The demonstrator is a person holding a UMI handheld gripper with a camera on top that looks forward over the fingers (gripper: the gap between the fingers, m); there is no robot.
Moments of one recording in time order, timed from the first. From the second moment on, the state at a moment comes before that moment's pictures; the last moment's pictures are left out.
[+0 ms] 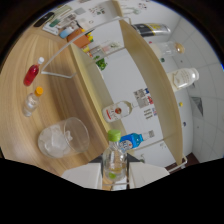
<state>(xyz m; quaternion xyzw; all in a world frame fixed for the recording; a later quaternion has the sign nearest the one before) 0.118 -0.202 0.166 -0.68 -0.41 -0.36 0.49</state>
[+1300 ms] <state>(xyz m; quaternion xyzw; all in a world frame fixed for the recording) 0.126 -0.204 0.157 -0.81 -0.03 -0.01 0.59</state>
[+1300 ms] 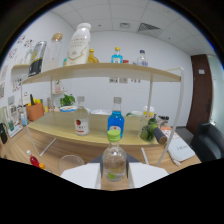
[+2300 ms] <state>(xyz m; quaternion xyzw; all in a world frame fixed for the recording) 0.158 -0.211 0.019 -0.88 0.03 0.00 0.48</state>
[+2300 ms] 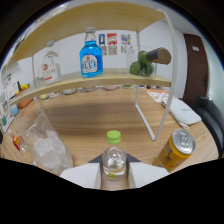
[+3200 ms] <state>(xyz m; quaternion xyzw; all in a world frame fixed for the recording) 0.110 -0.339 0.175 -0.86 0.06 -0.06 0.50</state>
